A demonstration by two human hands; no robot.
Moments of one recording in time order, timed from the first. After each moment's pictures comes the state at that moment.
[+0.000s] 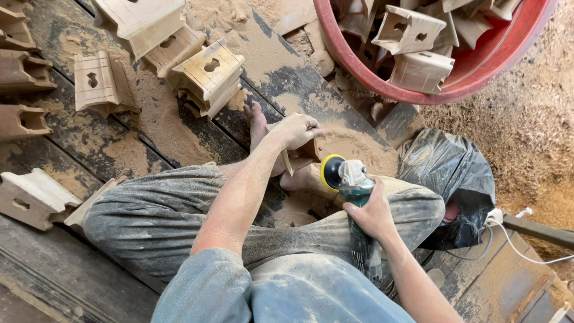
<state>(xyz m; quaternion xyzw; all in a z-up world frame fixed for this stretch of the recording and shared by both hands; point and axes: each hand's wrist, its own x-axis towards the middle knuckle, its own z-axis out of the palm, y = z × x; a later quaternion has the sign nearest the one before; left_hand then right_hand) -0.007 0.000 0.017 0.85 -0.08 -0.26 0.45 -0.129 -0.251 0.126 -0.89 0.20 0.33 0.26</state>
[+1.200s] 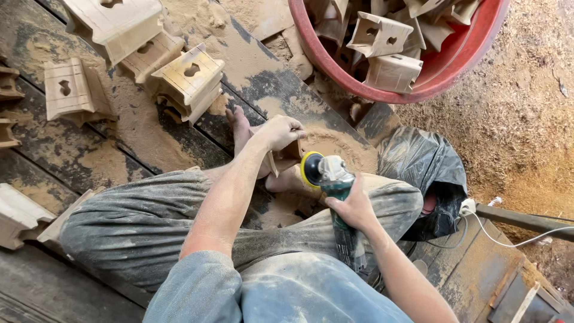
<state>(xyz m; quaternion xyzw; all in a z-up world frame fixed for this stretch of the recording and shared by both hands) -0.004 -0.003 0.020 0.85 -0.07 -0.27 0.46 -0.125 -0.248 0.121 -0.88 0.19 0.33 0.29</state>
